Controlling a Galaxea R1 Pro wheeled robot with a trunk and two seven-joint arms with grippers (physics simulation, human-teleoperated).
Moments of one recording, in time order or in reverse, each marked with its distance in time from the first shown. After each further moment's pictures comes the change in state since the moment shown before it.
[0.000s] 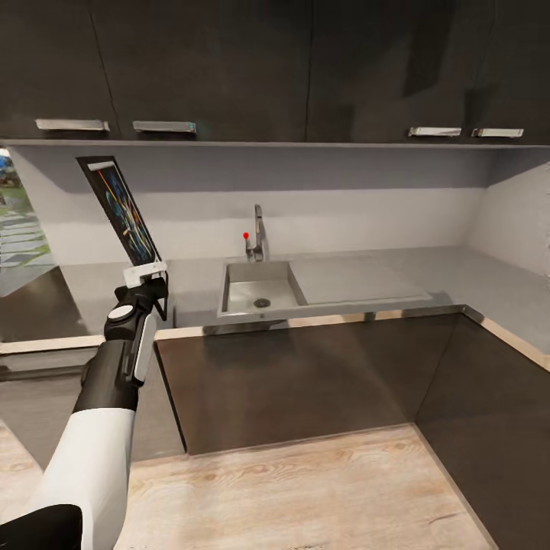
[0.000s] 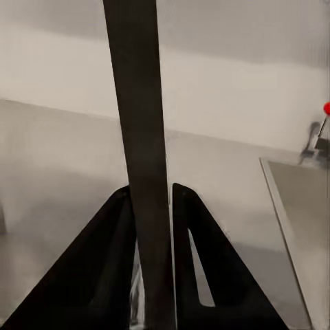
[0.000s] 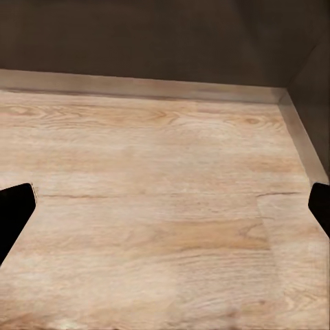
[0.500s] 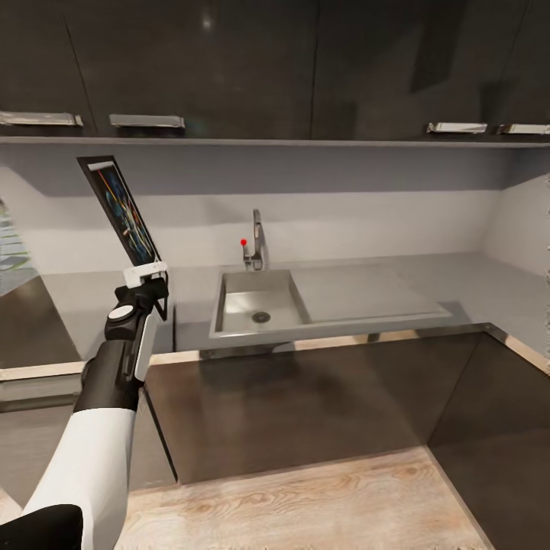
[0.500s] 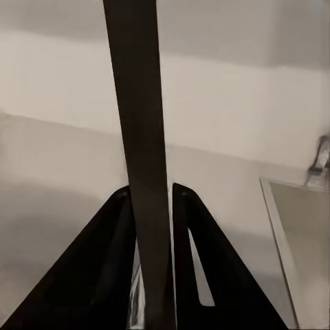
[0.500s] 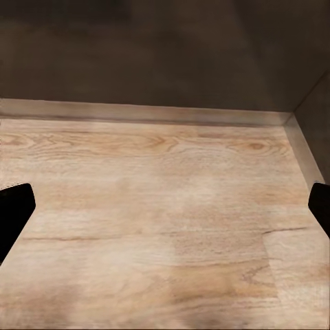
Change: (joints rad) left arm 0.000 -0.001 0.000 0.001 -0.001 -0.002 0.003; right arm 0.001 0.000 0.000 -0.001 -0.001 0.000 0.000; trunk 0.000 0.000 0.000
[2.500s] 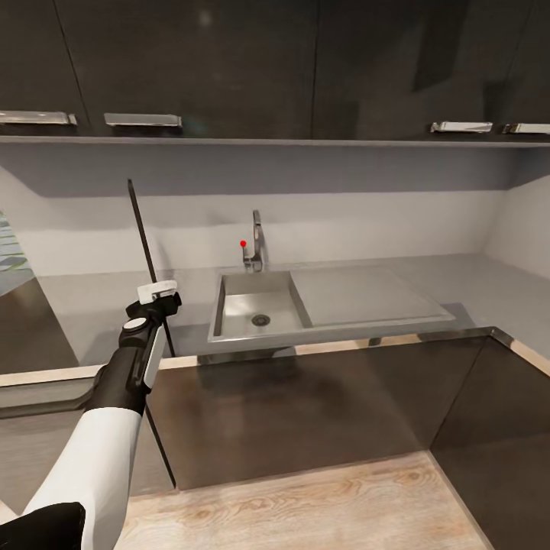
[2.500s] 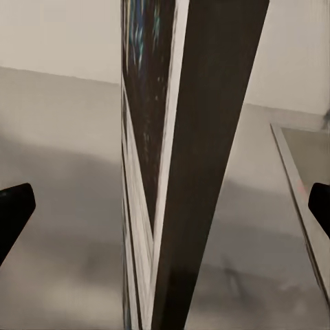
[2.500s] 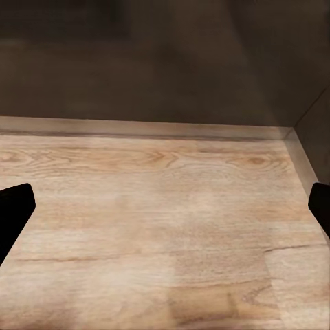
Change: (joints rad) left arm 0.000 0.000 -0.001 0.167 -0.002 -0.040 0.008; right arm 0.000 0.000 0.000 -0.026 -0.001 0.000 0.000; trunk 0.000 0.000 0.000
